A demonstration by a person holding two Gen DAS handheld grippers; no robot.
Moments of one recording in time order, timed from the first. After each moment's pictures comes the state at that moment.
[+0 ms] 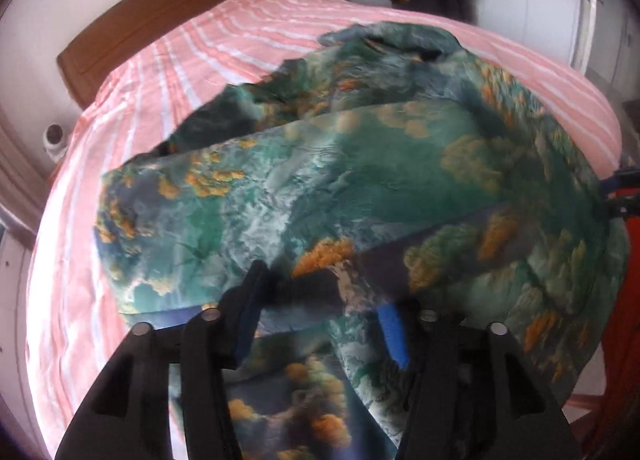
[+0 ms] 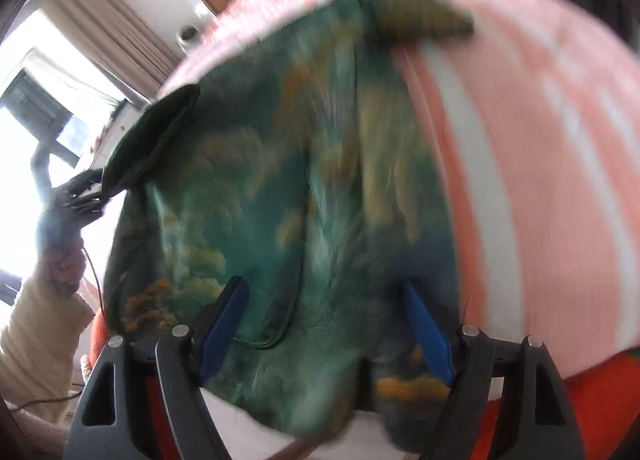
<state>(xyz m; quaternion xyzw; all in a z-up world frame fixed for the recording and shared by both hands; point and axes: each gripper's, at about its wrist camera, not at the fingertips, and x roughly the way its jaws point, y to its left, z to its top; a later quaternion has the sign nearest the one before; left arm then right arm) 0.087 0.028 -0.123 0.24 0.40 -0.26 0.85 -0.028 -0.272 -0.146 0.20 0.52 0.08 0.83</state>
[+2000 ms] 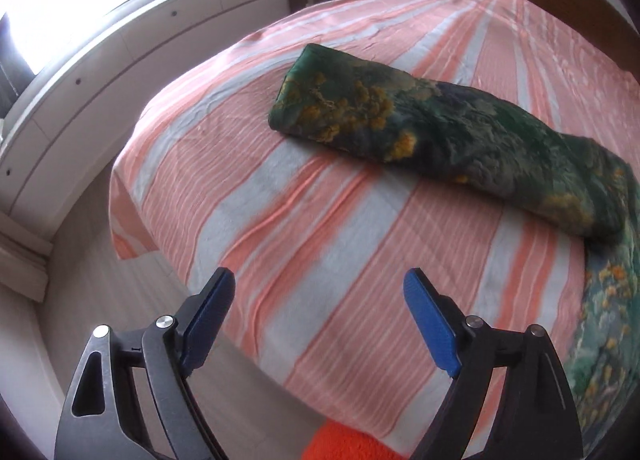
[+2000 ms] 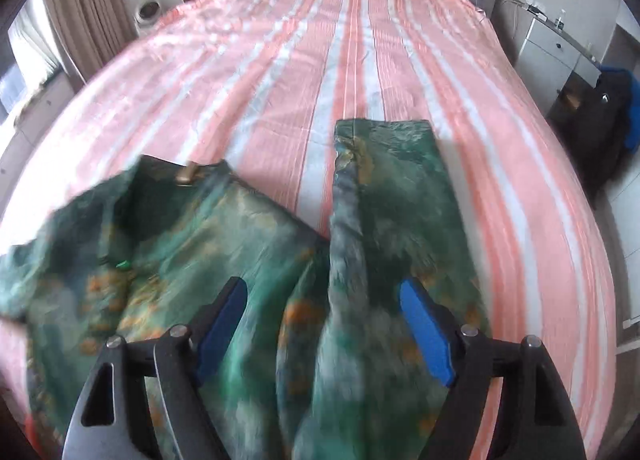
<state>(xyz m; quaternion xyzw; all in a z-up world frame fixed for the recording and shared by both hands) 0.058 0.427 -0.116 -0.11 0.49 0.24 0.83 0.379 -0.290 -0.064 -0.02 0.51 -0.02 0.86</state>
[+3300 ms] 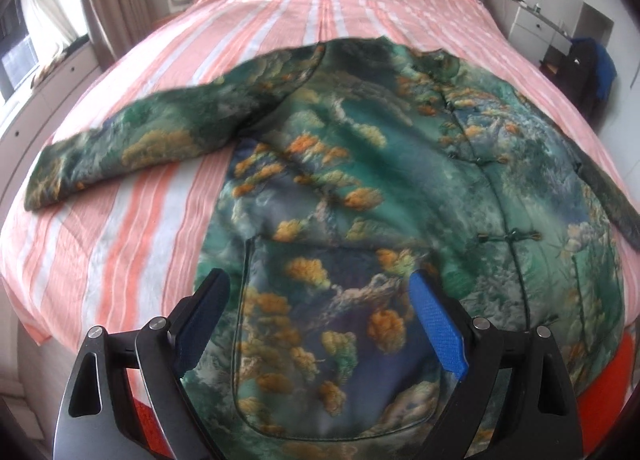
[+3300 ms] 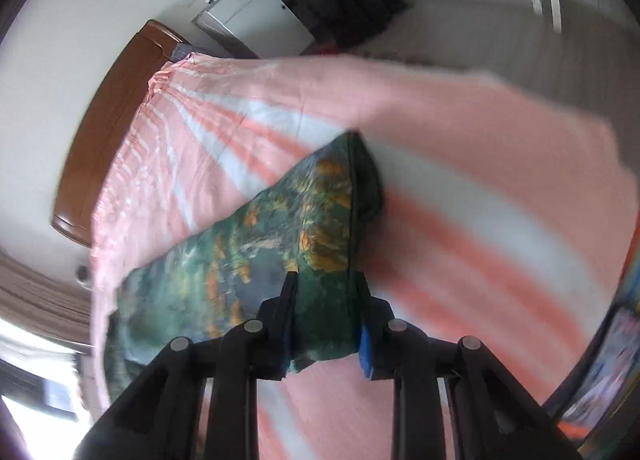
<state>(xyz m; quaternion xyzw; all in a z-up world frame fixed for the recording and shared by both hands) 0.058 0.107 -0.100 0.02 0.47 -0.04 0.88 -0.059 -0.631 -0.120 0.40 0.36 -0.24 0.81</state>
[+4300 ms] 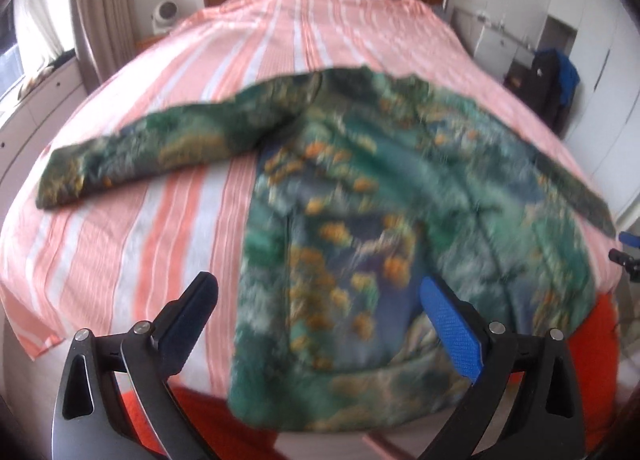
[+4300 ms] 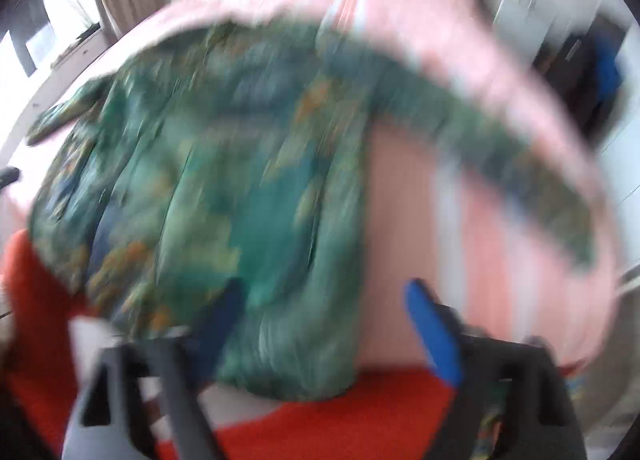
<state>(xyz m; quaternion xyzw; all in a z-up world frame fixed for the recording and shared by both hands) -0.005 0.166 -0.069 -0.01 0.43 -0.10 0.90 -0.077 -0.292 -0.067 -0.04 0.48 -0.01 0.87</state>
